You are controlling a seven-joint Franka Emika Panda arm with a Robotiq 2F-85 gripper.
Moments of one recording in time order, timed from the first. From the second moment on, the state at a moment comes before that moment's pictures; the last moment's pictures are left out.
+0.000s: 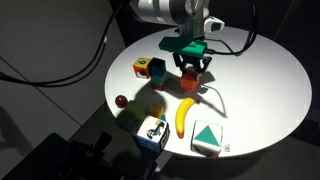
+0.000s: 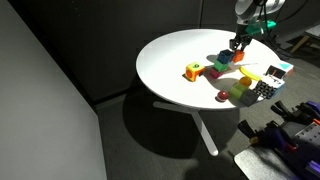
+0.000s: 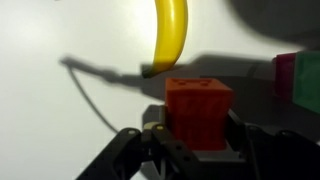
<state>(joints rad) -0.13 0.56 -0.10 -1.85 0.00 2.33 -0.08</state>
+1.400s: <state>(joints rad) -0.10 0.32 -0.07 -1.91 -0.02 2.22 -0.08</state>
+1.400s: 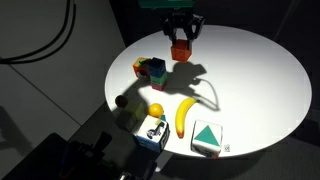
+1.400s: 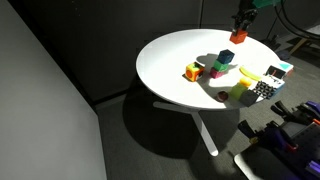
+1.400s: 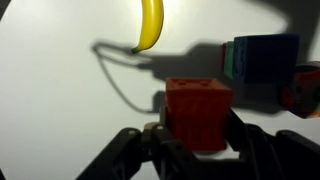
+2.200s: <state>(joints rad) -0.04 0.26 -0.04 -1.98 -0.02 2.22 -0.08</state>
